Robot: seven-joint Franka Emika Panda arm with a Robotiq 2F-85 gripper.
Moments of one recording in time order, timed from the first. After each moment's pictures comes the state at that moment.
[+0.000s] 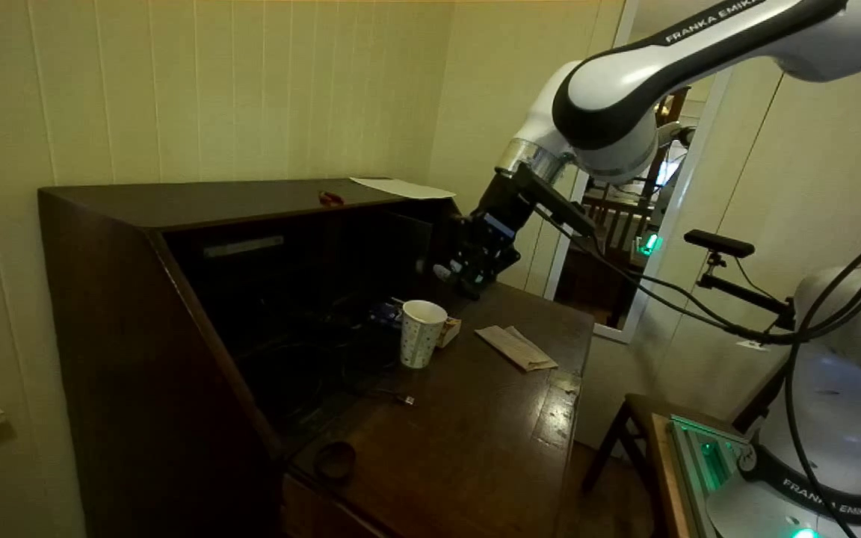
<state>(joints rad) 0.03 -0.30 -0.04 -2.52 0.47 2.47 0.44</state>
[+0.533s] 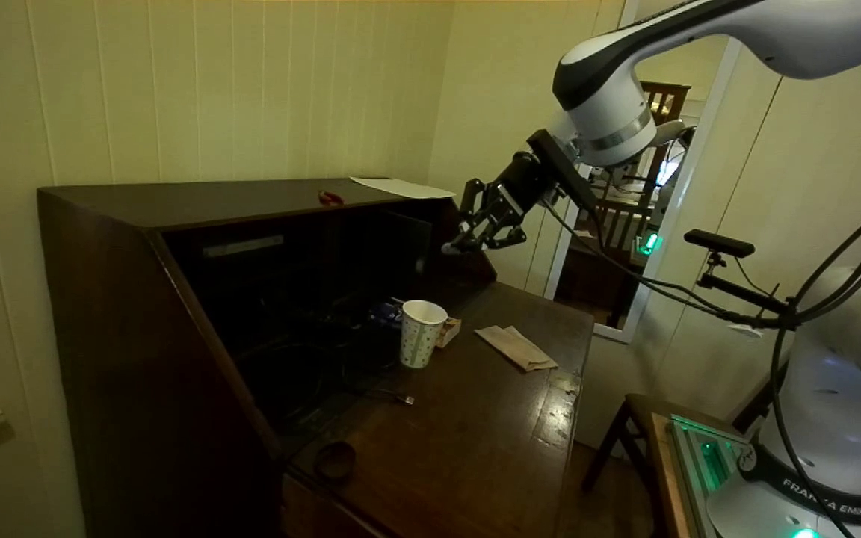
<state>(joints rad) -0.03 -0.29 -0.22 -2.45 0.88 2.23 0.23</state>
